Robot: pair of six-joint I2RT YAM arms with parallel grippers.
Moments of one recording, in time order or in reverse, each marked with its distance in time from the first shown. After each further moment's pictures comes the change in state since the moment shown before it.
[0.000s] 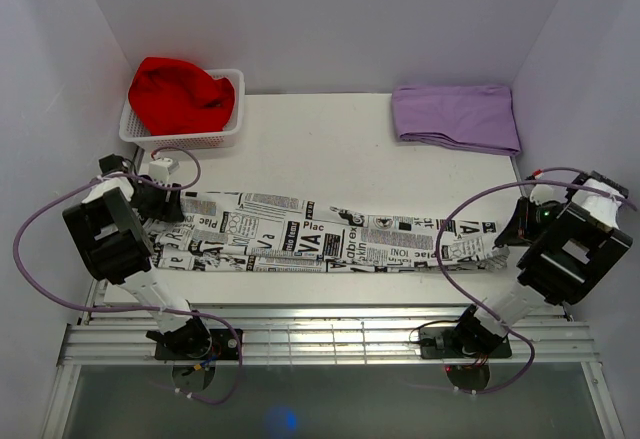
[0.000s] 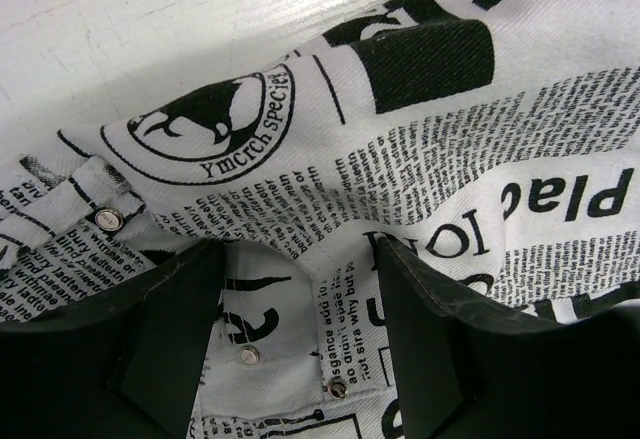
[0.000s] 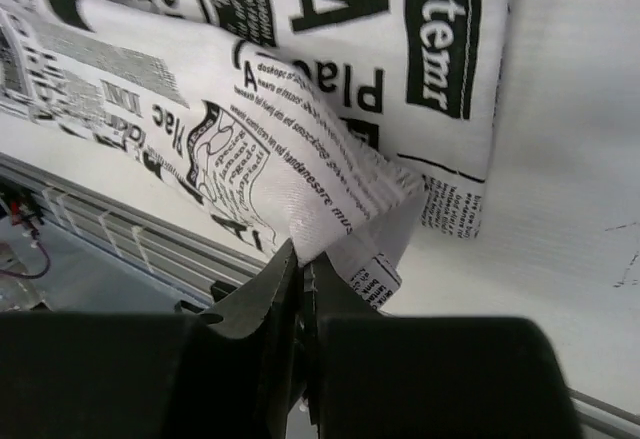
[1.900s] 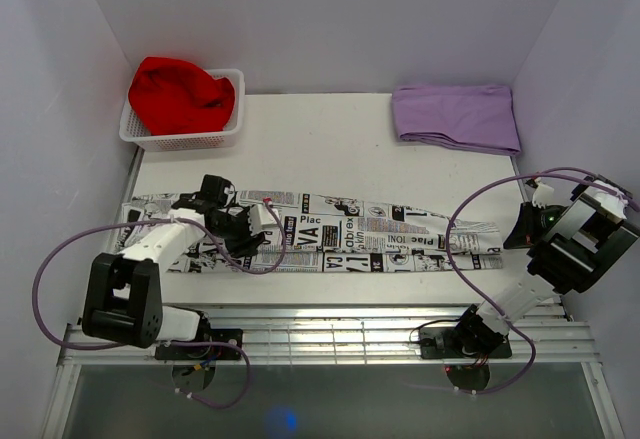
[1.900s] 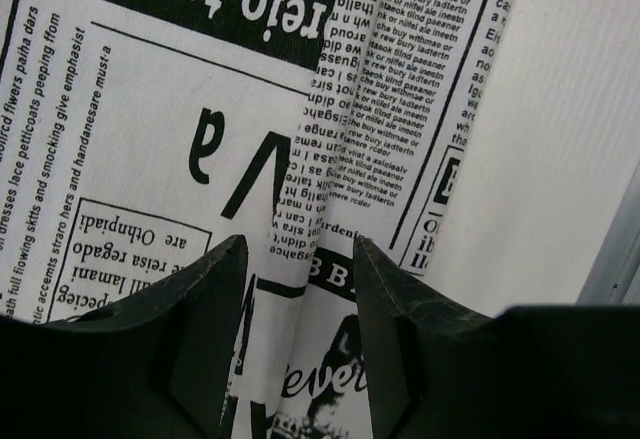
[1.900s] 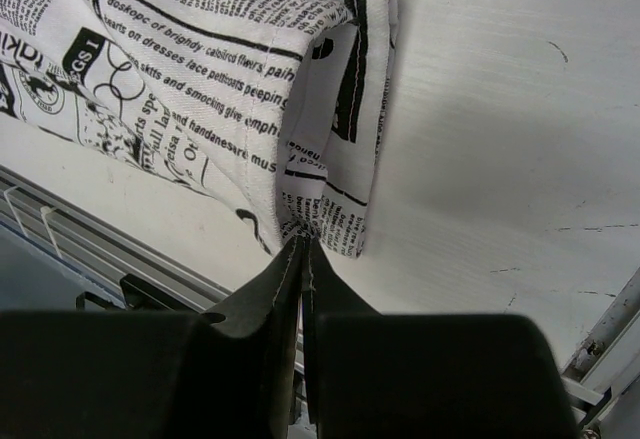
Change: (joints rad) left arm -0.697 -0.492 -0.421 -0.006 0.100 0.262; right arm -0.042 0.119 0.095 0.019 -0.010 -0.226
